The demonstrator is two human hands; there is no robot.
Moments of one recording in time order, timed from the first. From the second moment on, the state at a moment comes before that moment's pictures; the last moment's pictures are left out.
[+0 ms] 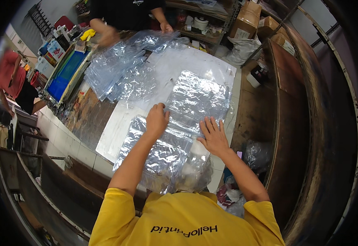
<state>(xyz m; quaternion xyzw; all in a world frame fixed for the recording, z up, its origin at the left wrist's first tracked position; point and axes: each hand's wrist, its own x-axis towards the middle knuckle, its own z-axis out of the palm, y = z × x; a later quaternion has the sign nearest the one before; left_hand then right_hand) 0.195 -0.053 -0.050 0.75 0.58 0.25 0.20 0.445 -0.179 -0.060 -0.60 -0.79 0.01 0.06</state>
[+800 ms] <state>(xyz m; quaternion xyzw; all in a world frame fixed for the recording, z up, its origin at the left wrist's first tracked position) 0.055 -0.150 -0.044 0.72 0.64 0.27 0.06 0.367 -0.200 -0.012 -0.58 -0.77 0.06 0.26</state>
